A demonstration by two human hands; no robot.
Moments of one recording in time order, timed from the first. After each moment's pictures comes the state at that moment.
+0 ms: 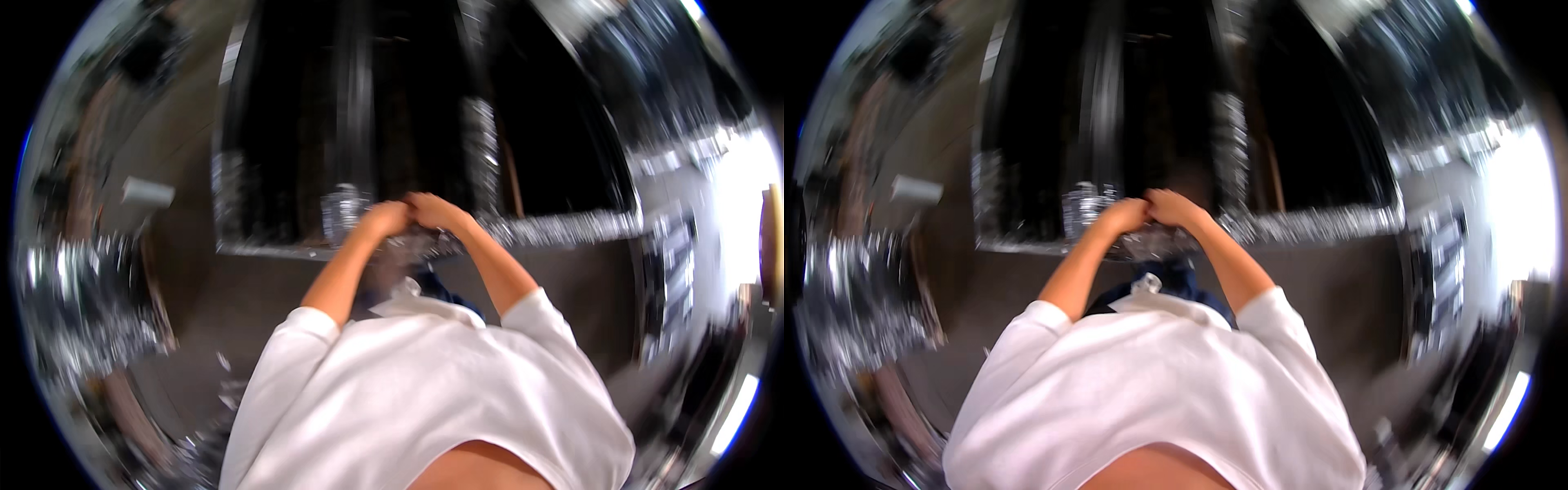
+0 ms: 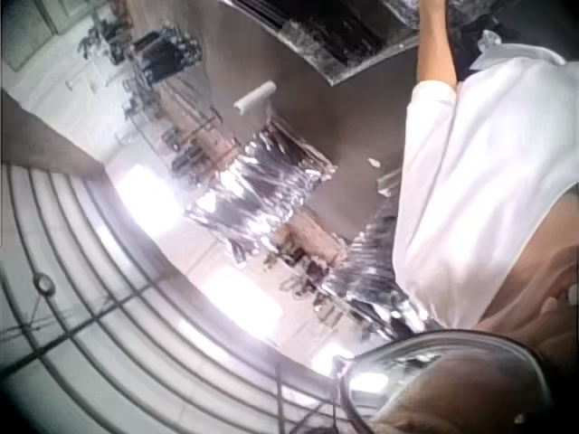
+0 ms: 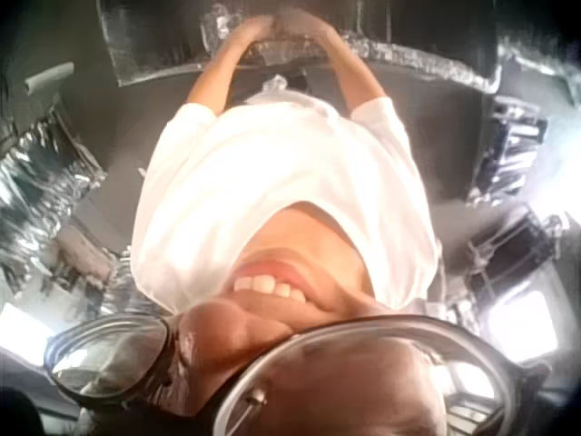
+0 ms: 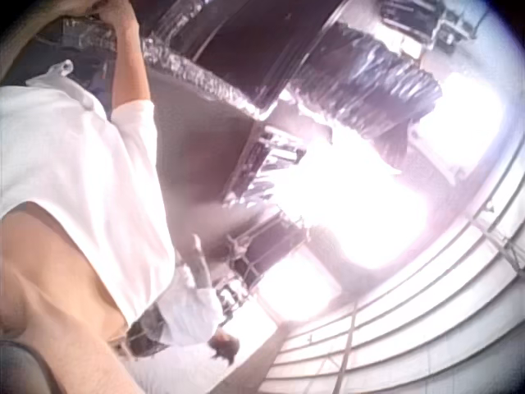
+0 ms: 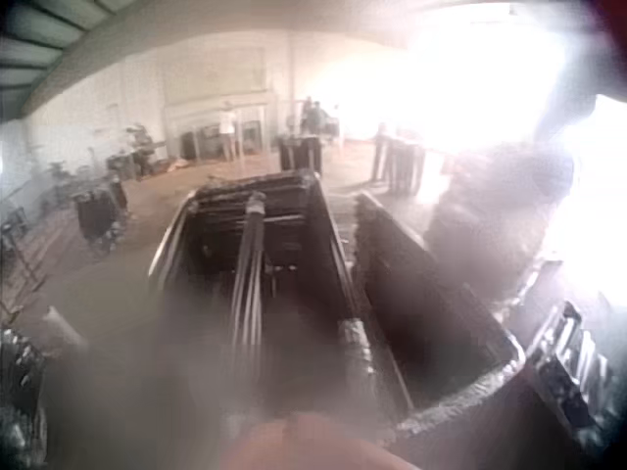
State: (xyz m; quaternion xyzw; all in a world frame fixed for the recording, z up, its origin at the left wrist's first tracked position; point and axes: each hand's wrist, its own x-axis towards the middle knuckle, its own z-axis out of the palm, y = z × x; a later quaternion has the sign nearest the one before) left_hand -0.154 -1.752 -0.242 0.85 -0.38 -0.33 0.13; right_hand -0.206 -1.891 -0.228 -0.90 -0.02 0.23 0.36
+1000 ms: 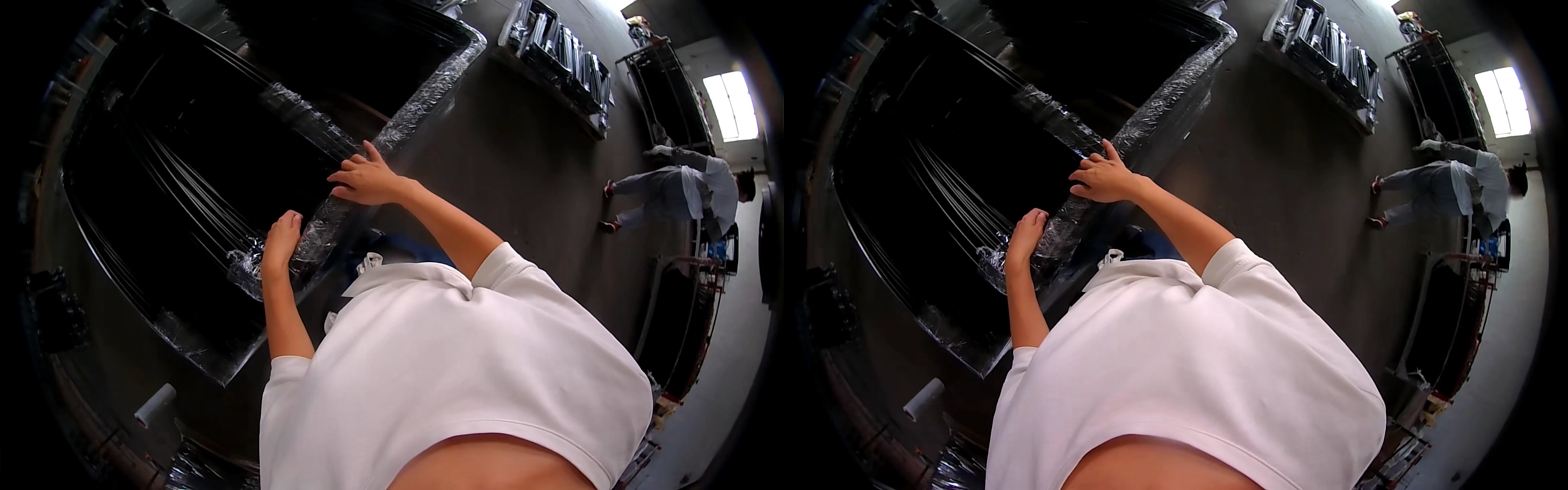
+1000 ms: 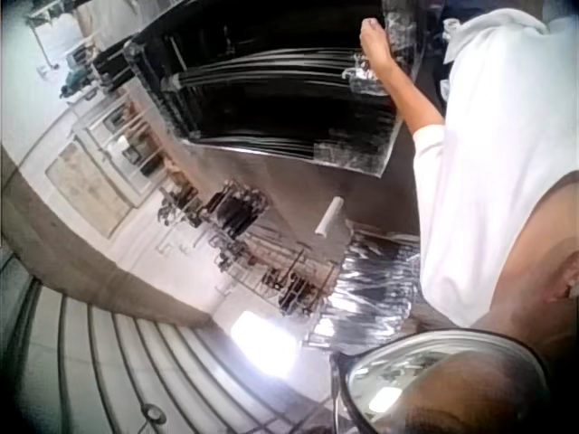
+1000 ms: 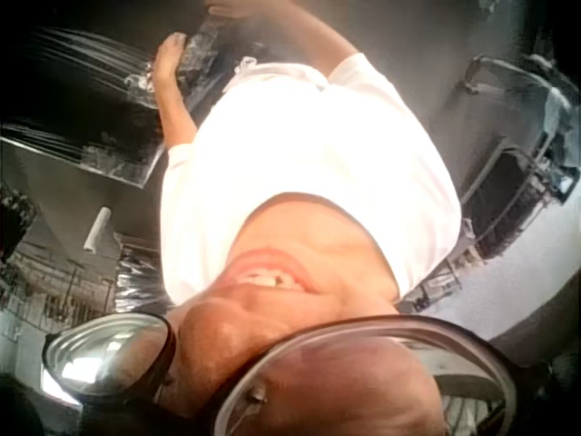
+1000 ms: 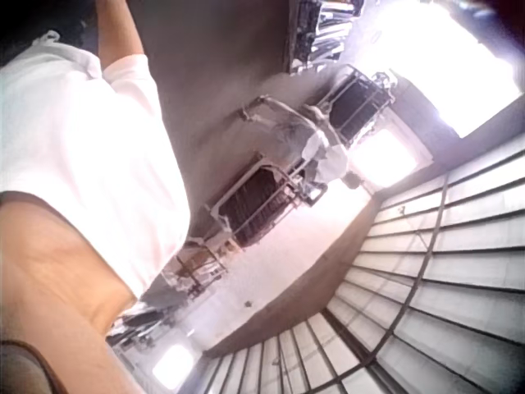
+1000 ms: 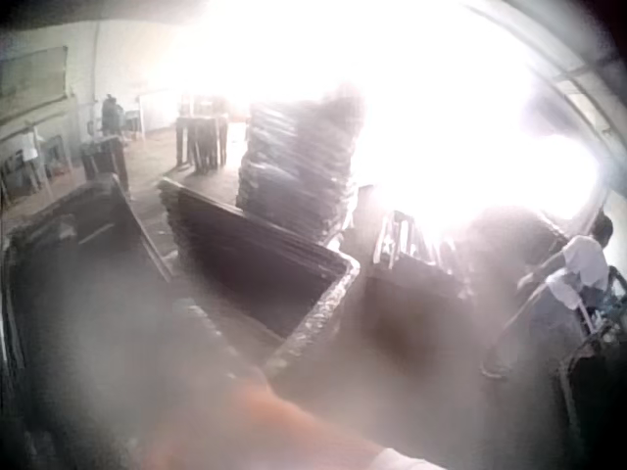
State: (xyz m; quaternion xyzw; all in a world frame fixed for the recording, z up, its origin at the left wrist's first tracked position) left_hand -0.154 -1.765 -0.231 0.80 -0.45 -0.35 0.18; right_hand -0.338 -1.916 -0.209 -0.95 0.22 -0.01 0.21
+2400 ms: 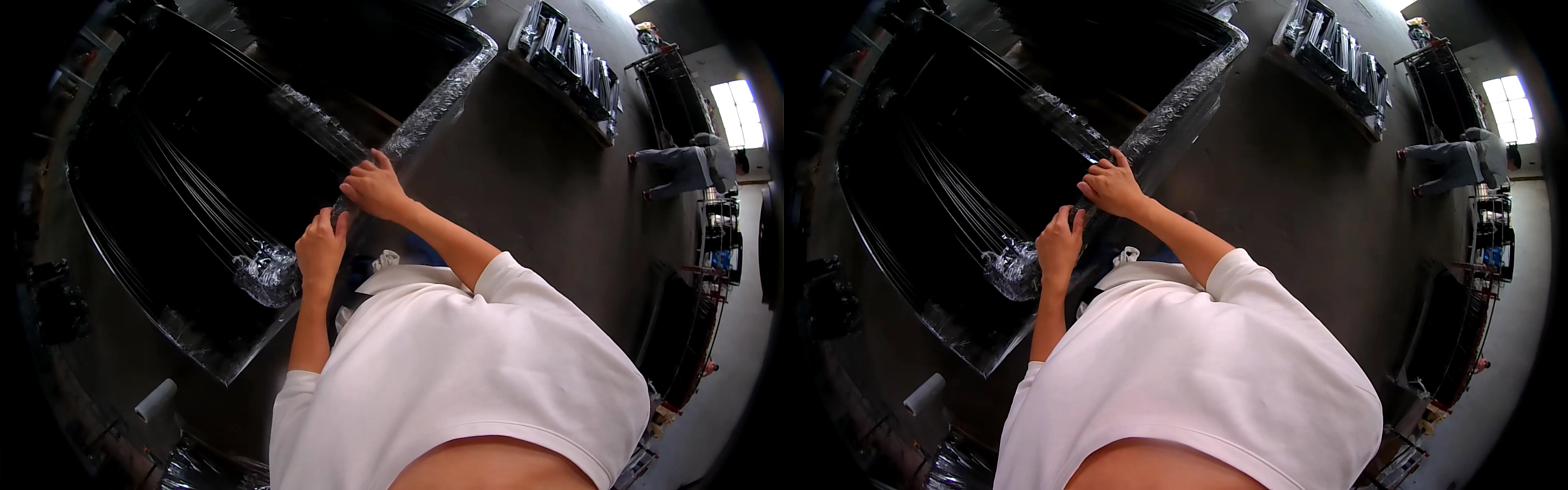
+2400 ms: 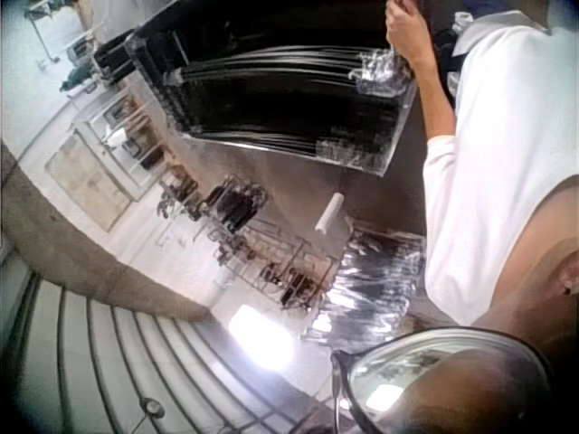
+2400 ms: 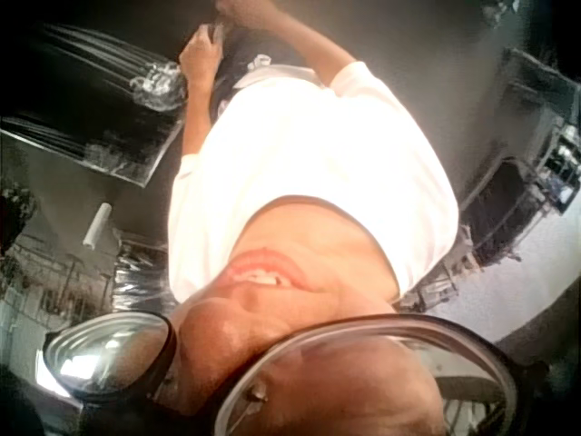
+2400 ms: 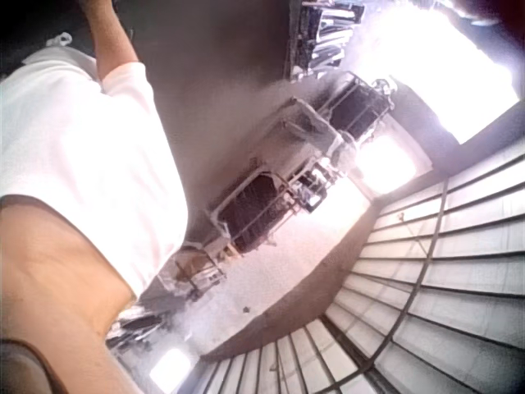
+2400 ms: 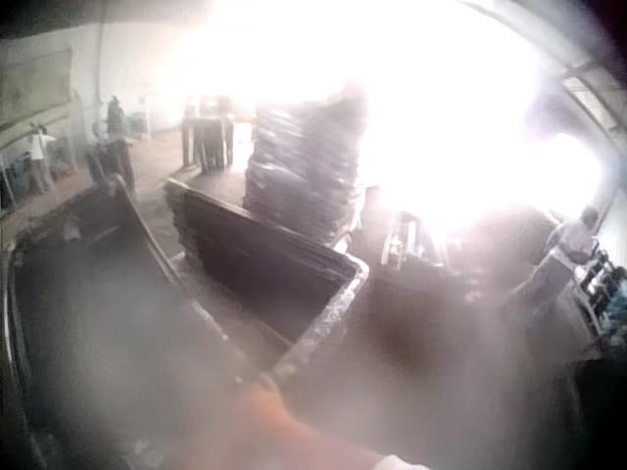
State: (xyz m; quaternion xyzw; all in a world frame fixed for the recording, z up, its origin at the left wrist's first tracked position) left_hand -0.233 -1.774 -0.183 0.81 -0.54 -0.11 0.21; right_hand -0.334 -1.906 -0.219 -0.93 0.25 -0.23 0.13
